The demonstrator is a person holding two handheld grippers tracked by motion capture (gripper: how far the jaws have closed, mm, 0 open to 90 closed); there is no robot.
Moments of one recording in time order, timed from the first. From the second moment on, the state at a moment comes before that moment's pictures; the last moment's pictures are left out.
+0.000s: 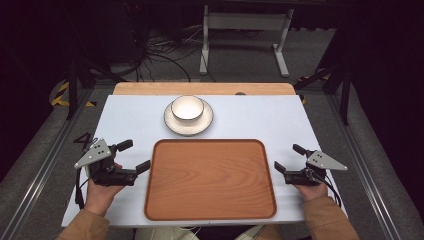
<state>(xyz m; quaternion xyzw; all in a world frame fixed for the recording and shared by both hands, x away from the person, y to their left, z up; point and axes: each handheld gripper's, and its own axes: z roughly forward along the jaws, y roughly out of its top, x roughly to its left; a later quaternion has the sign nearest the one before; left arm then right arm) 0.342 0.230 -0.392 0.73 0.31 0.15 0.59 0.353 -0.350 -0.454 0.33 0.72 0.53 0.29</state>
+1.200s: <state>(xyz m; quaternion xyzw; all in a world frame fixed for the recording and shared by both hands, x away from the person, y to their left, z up) 0.408 0.198 -0.368 0.75 0.32 0.16 0.56 0.355 -0.352 -0.454 0.34 0.72 0.54 0.29</state>
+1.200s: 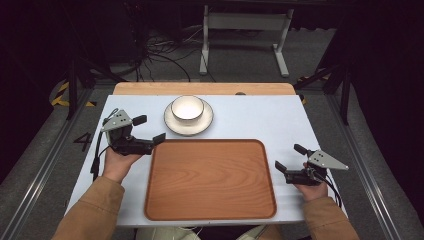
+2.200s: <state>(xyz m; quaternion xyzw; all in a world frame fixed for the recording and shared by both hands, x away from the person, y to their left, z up) 0.448 0.173 -0.352 0.75 0.31 0.16 0.57 0.355 -0.352 -0.454 0.35 0.71 0.54 0.29</state>
